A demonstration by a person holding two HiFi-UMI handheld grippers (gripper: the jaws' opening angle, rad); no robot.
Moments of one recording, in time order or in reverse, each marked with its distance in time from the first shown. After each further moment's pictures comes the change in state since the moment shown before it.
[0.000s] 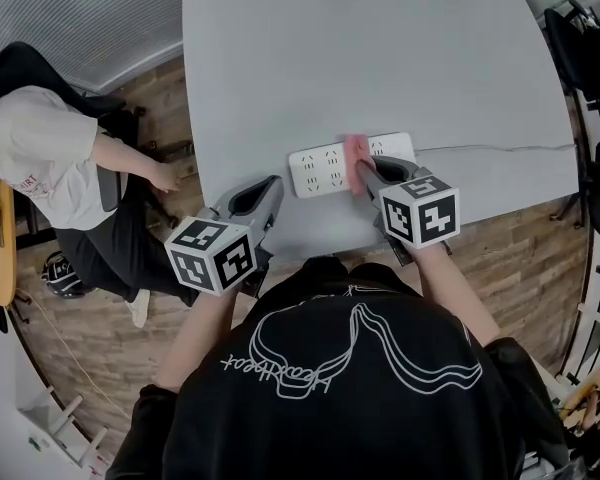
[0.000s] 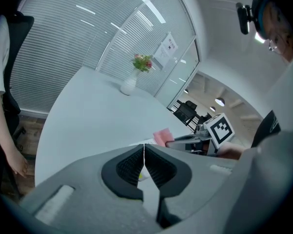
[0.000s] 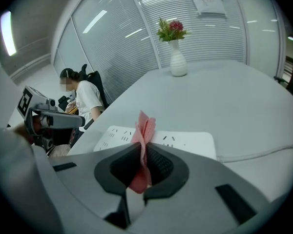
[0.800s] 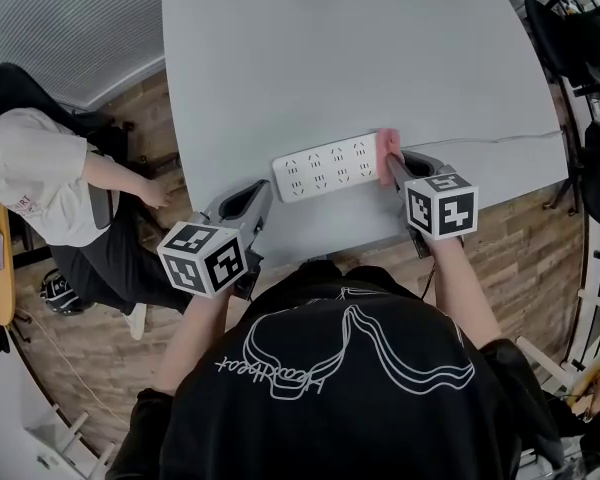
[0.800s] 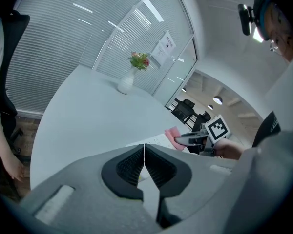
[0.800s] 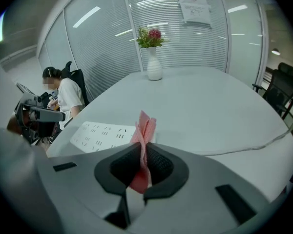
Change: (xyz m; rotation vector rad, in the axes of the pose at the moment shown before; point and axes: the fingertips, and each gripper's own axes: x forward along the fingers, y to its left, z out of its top) left arm 0.007 -0.009 0.001 0.020 0.016 -0.023; right arm -0.048 -0.079 -0.011 0.019 -0.012 -0.208
